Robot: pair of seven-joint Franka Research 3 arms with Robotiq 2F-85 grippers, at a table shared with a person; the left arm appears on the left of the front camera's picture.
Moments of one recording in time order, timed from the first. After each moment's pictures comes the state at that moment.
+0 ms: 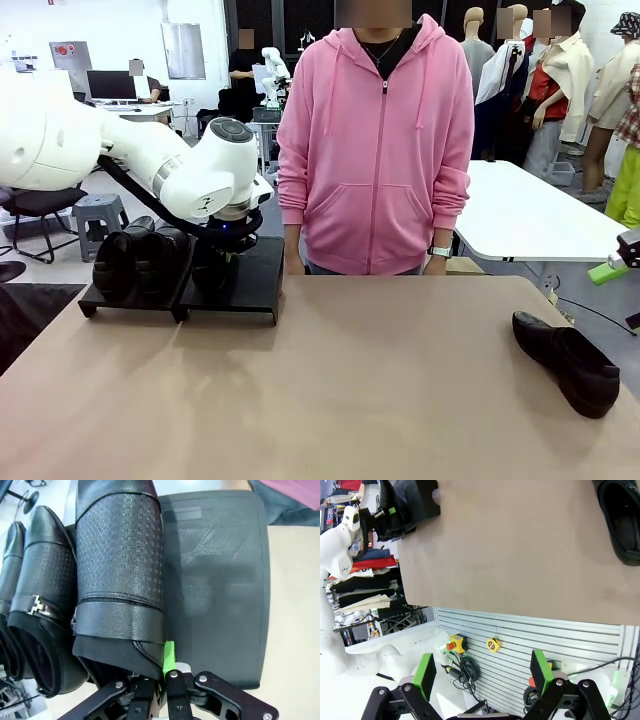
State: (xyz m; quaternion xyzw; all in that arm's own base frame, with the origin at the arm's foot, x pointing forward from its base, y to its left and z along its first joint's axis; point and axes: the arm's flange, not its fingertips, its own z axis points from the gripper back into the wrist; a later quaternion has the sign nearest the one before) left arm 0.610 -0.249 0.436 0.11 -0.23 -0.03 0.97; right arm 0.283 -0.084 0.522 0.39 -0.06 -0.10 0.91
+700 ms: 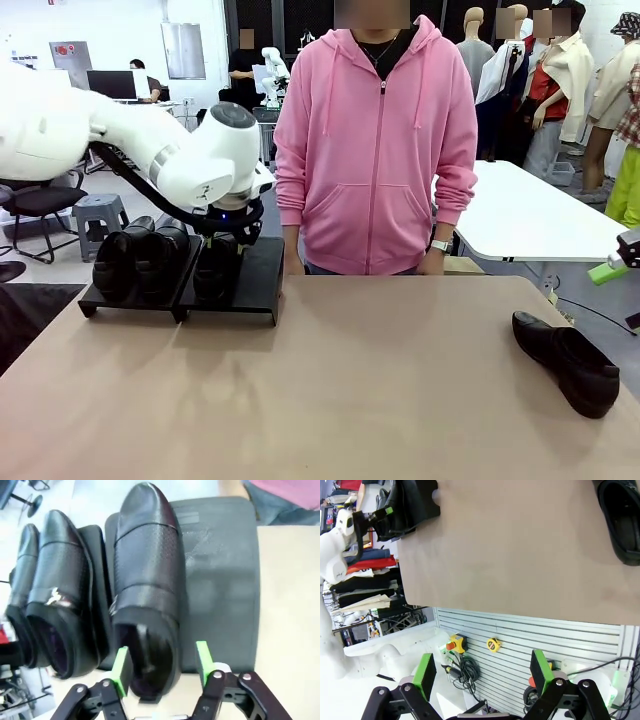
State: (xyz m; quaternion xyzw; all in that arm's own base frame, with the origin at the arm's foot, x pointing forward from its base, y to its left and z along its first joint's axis) left arm 0.586 -0.256 0.473 0.12 -0.24 -0.03 0.96; right arm 0.283 -0.084 0.522 0.39 -0.06 -0.10 0.91
